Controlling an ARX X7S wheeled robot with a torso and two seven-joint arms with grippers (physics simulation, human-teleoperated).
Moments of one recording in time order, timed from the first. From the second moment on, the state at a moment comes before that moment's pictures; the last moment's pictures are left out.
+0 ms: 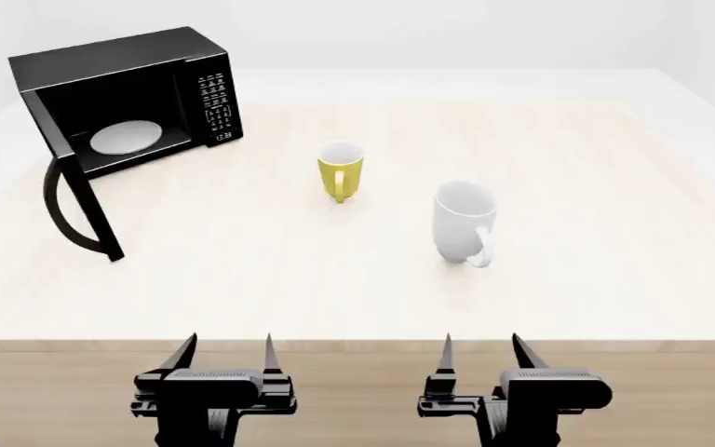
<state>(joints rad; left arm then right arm) 0.00 0.00 0.00 0.00 0.00 0.00 0.00 0.00 0.00 0.00 0.00 0.00 0.00 0.00</state>
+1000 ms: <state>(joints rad) 0.09 -0.12 0.08 0.35 -0.09 -0.23 -0.10 -0.08 0.11 -0.08 -0.30 0.12 0.19 0.11</state>
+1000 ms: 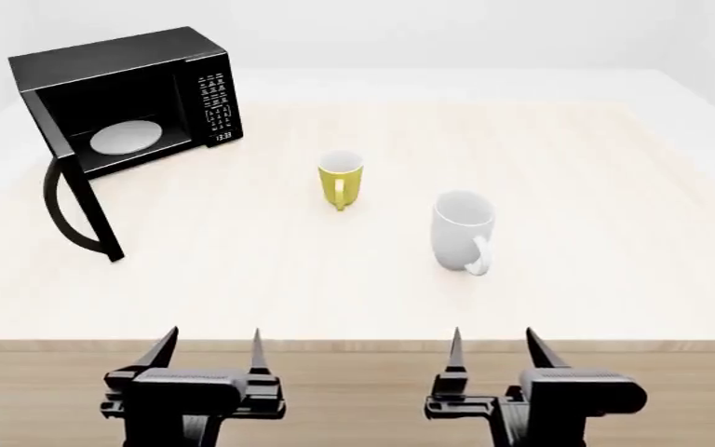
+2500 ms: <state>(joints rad) 0.18 -0.22 0.07 0.65 -0.19 -0.33 -0.17 -0.17 0.20 -0.13 -0.61 0.18 0.32 0.19</state>
